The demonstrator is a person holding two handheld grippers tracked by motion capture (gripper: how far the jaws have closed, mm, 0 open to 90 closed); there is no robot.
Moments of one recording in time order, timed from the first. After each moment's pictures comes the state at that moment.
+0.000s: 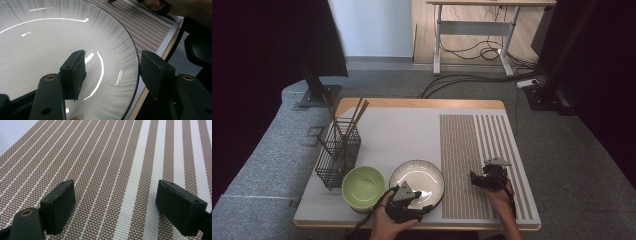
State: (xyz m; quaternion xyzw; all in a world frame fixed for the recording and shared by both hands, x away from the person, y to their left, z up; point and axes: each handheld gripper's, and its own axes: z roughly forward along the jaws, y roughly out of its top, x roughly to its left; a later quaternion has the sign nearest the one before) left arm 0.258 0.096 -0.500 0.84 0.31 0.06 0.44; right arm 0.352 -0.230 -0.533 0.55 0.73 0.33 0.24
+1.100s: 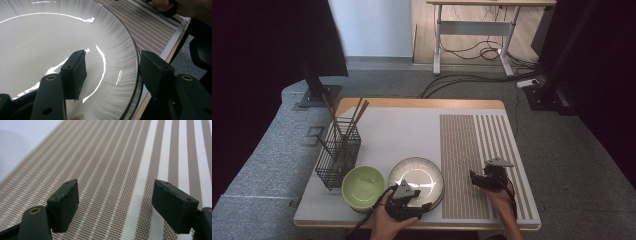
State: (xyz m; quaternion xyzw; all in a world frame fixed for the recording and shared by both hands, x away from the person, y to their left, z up) left arm 0.262 0.097 -0.500 0.83 0.33 0.06 0.44; right arm 0.346 -0.229 -0.527 0.53 0.73 0.36 0.24
